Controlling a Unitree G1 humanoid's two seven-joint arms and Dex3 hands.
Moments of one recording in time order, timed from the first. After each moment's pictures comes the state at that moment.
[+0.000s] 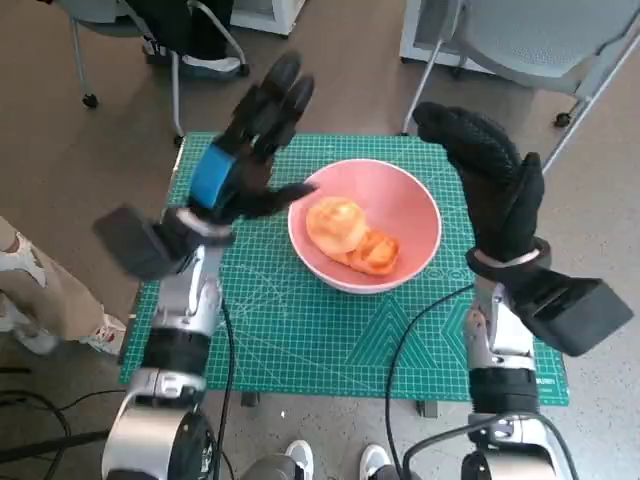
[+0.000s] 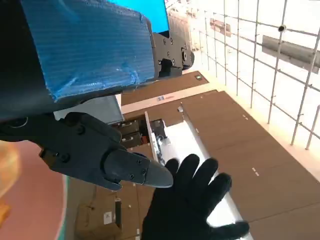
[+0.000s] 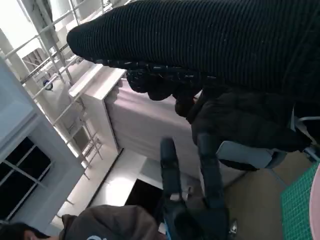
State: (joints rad) left arm -0.68 0.14 0.15 0.59 -0.33 -0.53 -0.61; right arm -0.69 -0.08 -0.14 0.54 0.31 -0.71 0.50
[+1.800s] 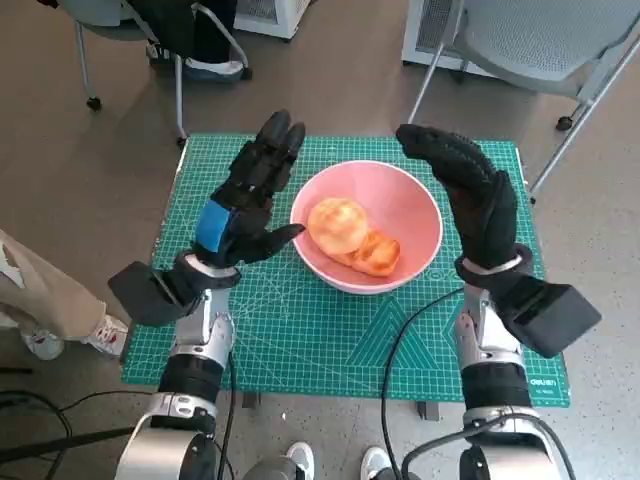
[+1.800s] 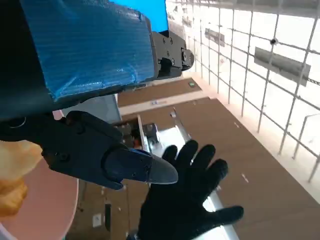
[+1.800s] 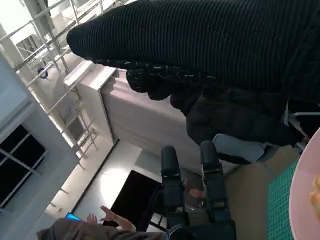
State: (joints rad) left arm -0.68 0.07 0.18 0.80 -0.39 -0.71 -0.72; right arm -0.73 -0.08 -0.13 0.76 0.31 -0.88 0.56
